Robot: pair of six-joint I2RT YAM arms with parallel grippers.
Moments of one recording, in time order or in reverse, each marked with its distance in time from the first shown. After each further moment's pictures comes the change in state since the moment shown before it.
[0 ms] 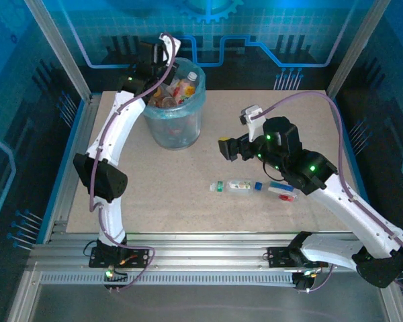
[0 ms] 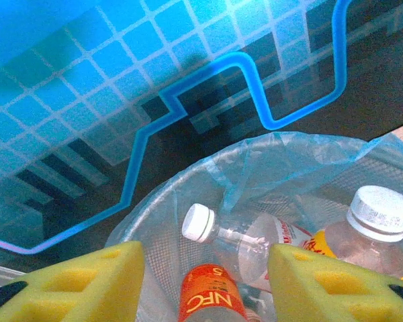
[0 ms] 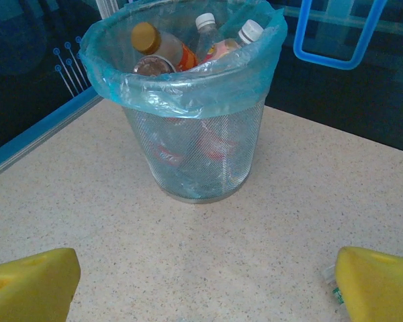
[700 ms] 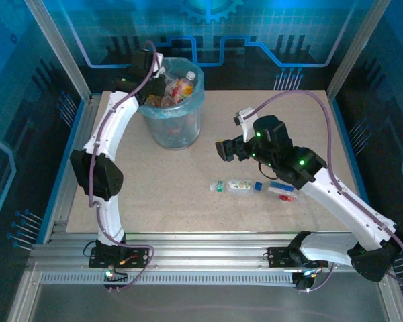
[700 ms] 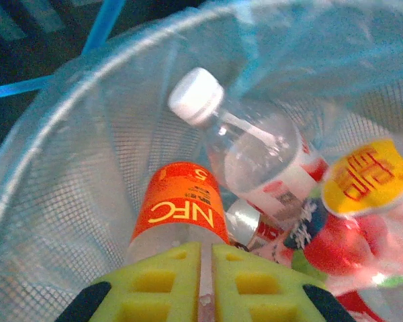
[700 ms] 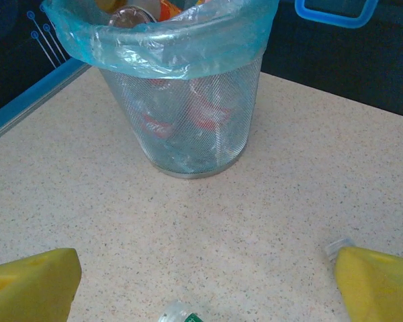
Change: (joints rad) left arm 0.107 0.000 -0.119 -0.137 0.107 -0.334; right arm -0.016 0.068 -0.010 -0.024 -0.005 0.018
